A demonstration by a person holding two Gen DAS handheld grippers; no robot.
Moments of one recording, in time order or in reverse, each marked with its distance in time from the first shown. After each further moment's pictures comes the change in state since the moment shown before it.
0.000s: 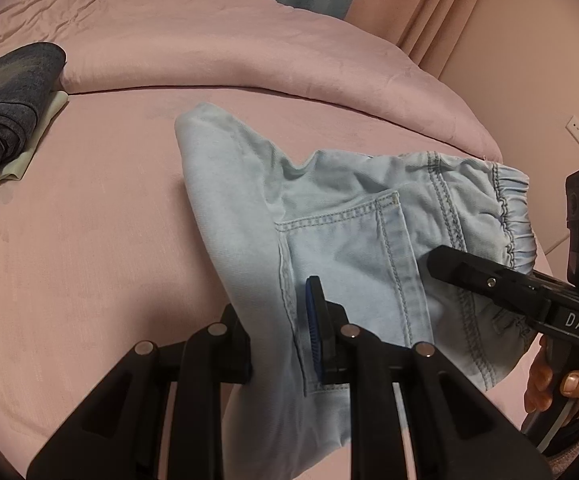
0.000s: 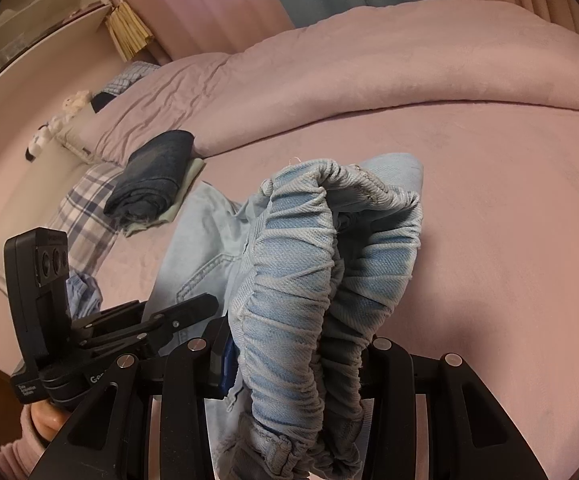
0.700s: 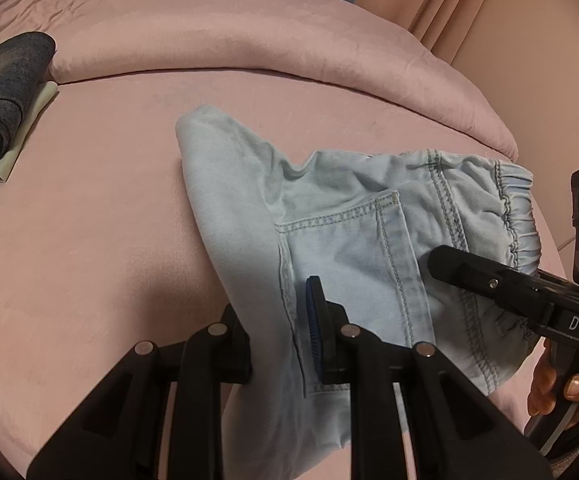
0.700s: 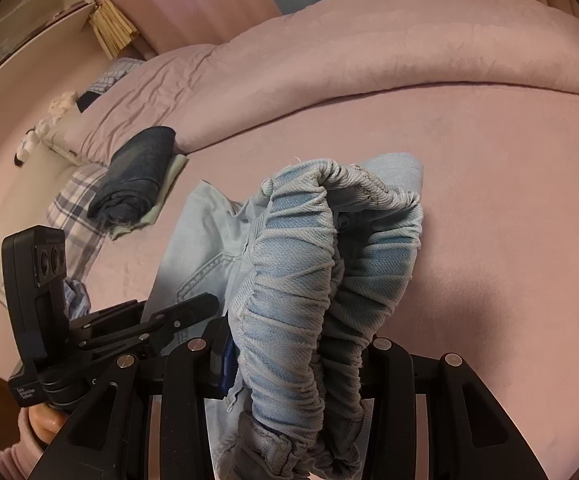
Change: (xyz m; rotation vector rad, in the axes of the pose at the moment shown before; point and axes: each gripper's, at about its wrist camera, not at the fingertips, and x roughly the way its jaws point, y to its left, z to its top) left arm 0.031 0.006 0.013 -0.004 0.060 0.029; right arm 0.025 -0.018 0.008 0.027 0.039 -0.012
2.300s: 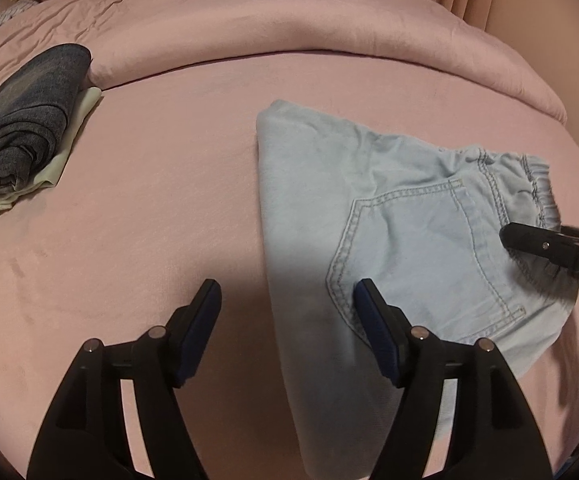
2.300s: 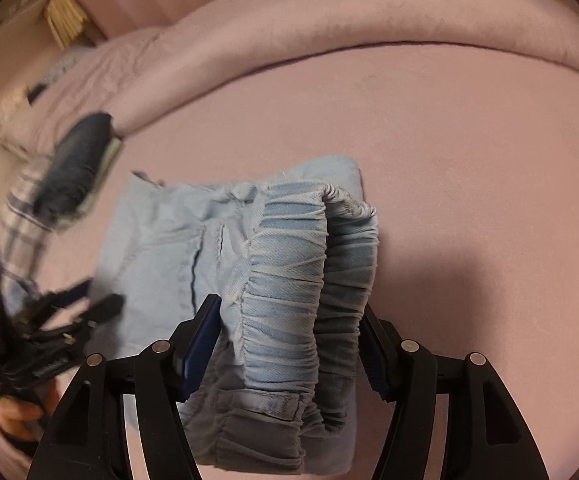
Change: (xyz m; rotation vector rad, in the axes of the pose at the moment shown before) left arm 0.010 0.025 -0.019 0.092 0.023 0.244; right arm 0.024 -0.034 -0.011 0.002 0.078 -0.206
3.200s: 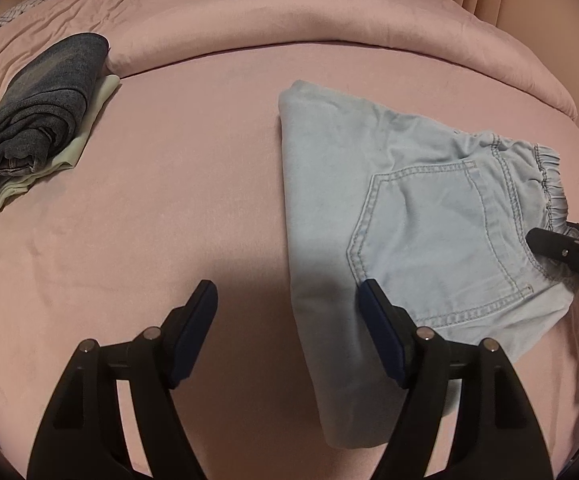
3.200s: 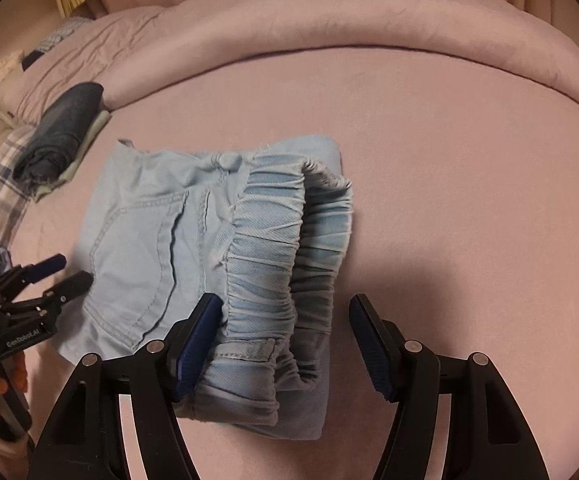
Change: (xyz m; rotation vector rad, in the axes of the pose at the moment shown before) left arm -0.006 0.005 -0.016 -0.015 0.016 0.047; right arm -0.004 0.008 -0.011 -0.057 0.019 -0.081
